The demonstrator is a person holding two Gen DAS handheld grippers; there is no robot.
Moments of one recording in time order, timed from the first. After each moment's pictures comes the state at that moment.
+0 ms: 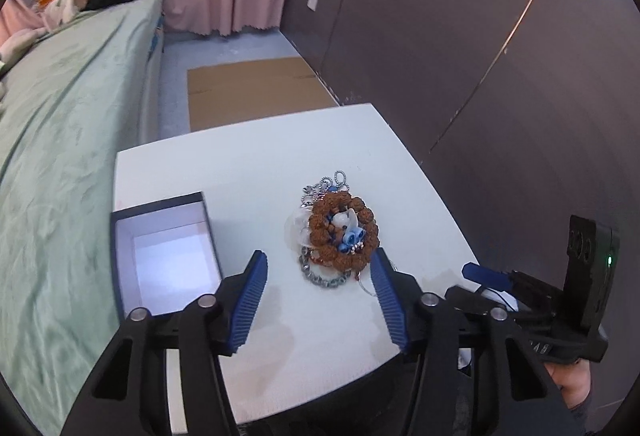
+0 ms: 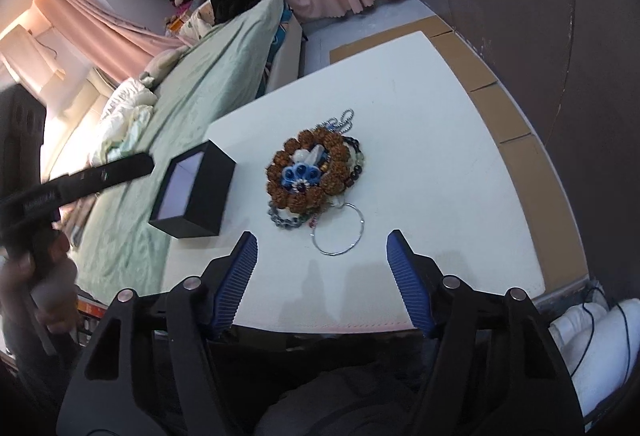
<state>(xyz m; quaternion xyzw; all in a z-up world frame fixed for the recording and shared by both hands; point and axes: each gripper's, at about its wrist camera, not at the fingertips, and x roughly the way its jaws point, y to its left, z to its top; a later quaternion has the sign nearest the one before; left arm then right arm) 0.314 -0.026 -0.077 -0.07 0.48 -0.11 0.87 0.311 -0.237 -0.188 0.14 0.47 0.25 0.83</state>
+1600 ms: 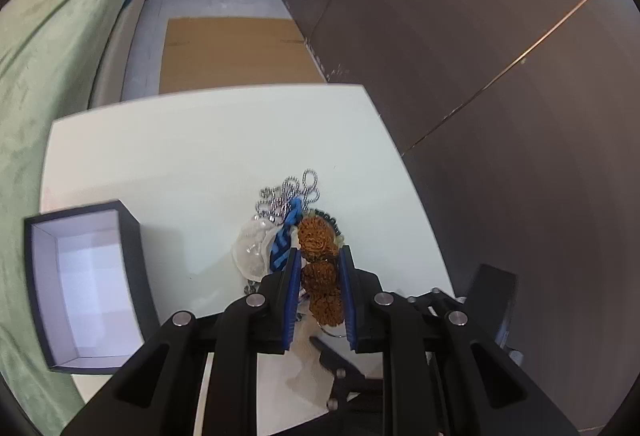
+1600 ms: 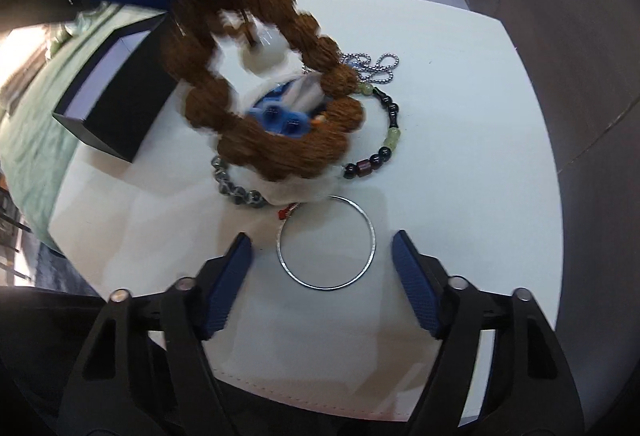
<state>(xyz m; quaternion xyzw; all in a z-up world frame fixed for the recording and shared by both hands) 0.378 -0.040 -0.103 -0.15 0.52 -0.13 0.83 0.350 -0.146 -0.250 -0.11 0.52 0.25 0.81</state>
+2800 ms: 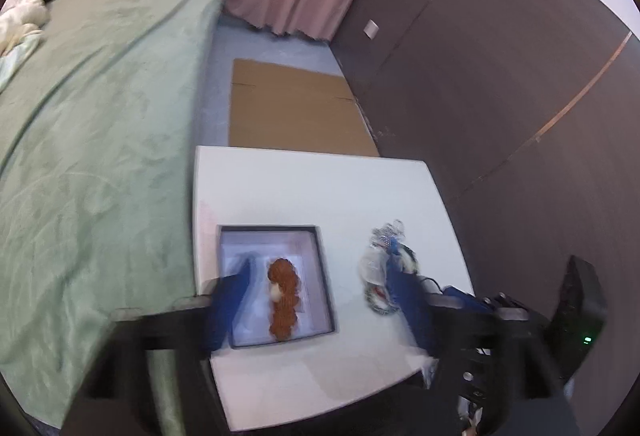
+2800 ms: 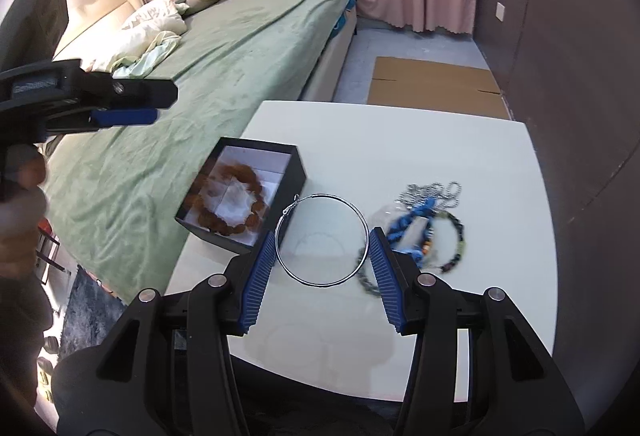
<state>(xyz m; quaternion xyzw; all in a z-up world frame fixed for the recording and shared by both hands) 0.304 0.119 -0.043 -0.19 0.45 -0.05 0.87 0.324 -0.081 -0.140 -0.04 0.44 0.30 0.84</state>
